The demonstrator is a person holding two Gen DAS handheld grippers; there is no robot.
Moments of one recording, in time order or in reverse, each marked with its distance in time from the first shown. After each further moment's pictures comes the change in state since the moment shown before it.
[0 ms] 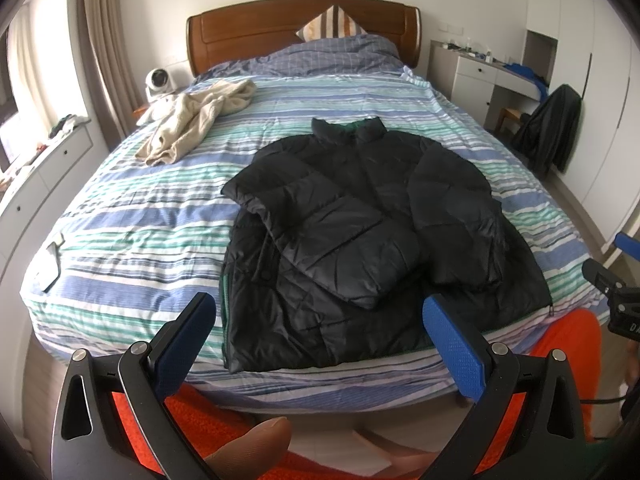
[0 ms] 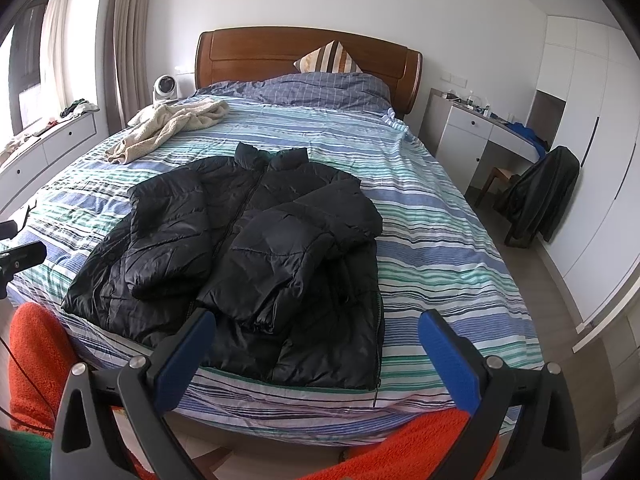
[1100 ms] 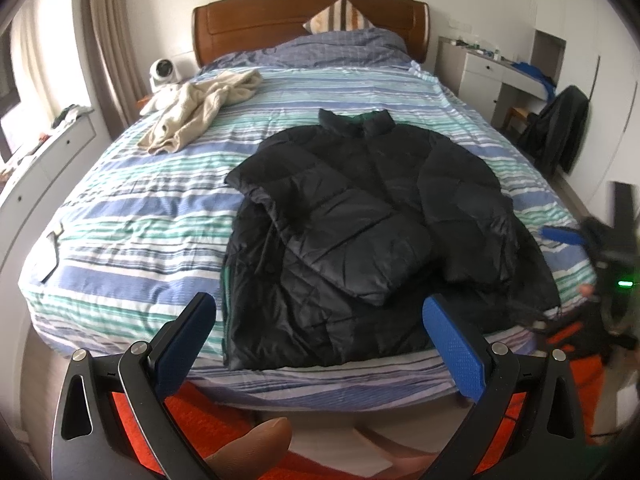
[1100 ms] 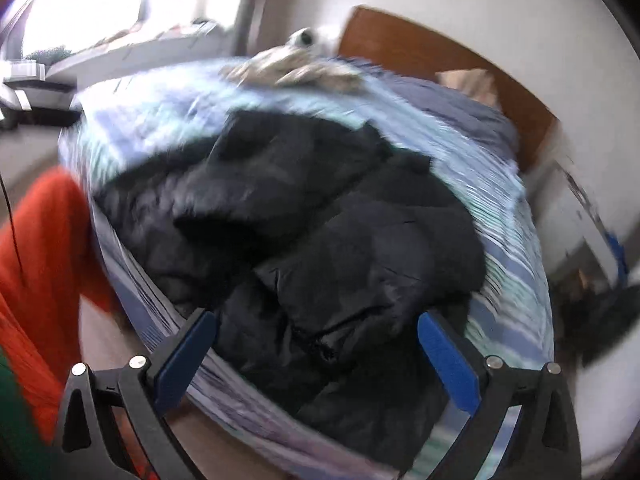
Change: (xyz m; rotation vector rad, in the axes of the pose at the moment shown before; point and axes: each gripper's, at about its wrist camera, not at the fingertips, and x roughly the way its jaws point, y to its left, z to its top) left arm 0.011 0.006 -0.002 -0.032 0.025 0.020; right arm 0.108 0.077 -0.008 -0.559 0.032 0.304
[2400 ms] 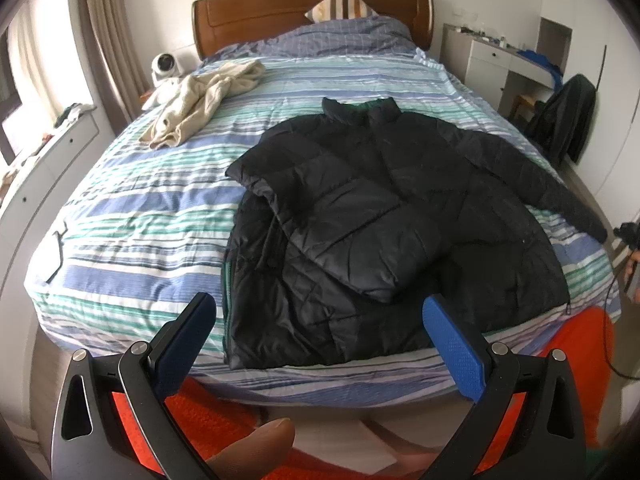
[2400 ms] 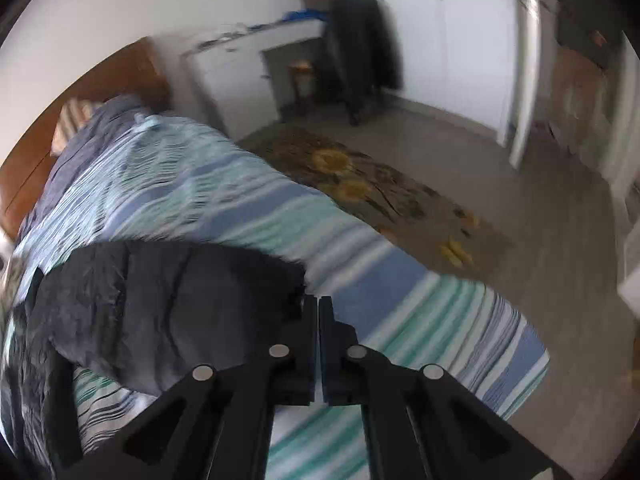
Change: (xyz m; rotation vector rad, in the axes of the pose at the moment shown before) left arm 0.013 -0.011 0.005 0.023 0.040 0.031; right arm -0.062 -0.375 -0.377 1.408 0.049 -0.536
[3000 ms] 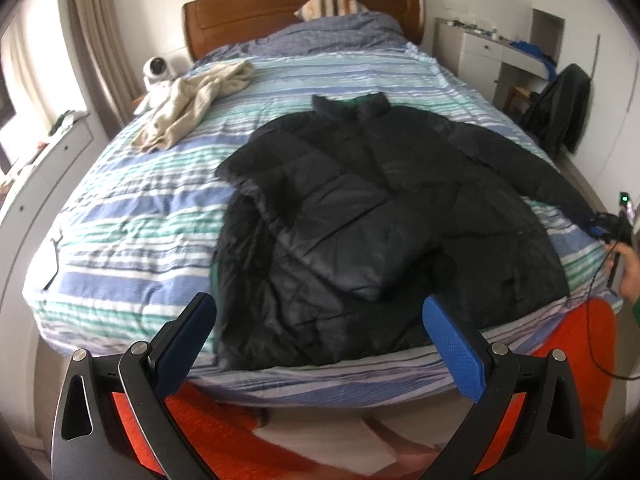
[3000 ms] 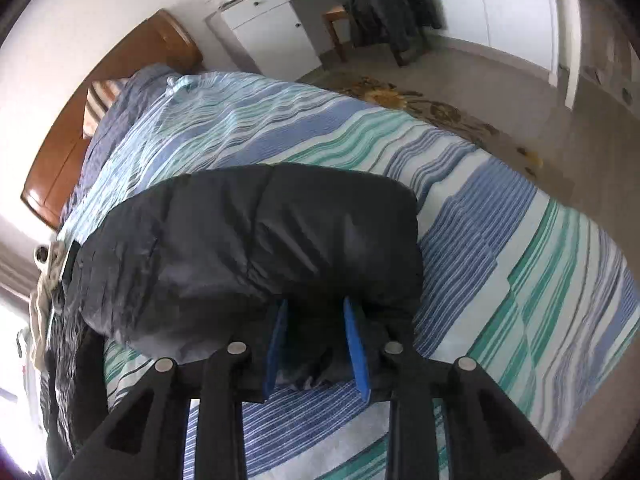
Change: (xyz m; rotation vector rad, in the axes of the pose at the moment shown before) left arm 0.006 -0.008 -0.004 0.024 0.015 0.010; right arm 0.046 0.050 -0.032 -0.042 0.127 0.151
